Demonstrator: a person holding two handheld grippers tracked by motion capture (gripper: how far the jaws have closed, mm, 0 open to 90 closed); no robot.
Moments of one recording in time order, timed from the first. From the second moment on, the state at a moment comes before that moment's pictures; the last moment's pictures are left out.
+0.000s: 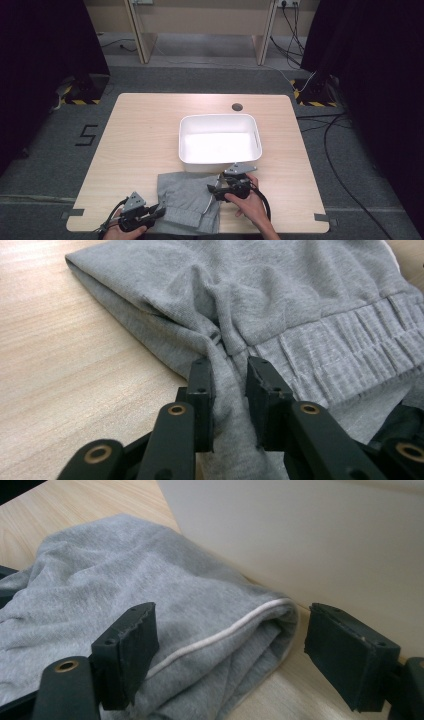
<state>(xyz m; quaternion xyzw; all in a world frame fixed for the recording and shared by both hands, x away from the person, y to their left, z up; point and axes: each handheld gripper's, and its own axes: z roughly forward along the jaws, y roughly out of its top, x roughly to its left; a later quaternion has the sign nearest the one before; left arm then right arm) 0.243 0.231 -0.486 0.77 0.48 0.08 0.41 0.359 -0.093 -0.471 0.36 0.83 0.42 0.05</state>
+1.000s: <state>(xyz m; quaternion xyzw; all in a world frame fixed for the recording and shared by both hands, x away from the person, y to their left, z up) 0.238 0.235 -0.486 0.76 0.50 0.09 0.42 0.359 -0.085 -0.488 0.37 0.82 0.43 0.03</state>
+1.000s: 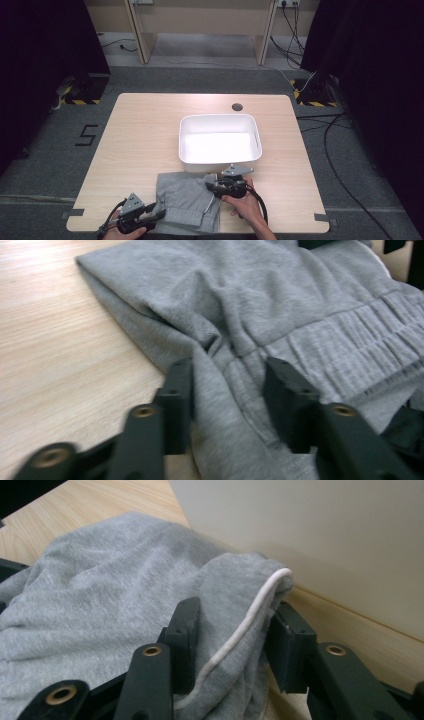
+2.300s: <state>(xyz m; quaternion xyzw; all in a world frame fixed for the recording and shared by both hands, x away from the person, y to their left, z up) 0.216 0.215 -0.458 0.76 0.44 0.08 0.47 0.340 -0.086 -0.458 0.34 0.80 0.49 0.03</state>
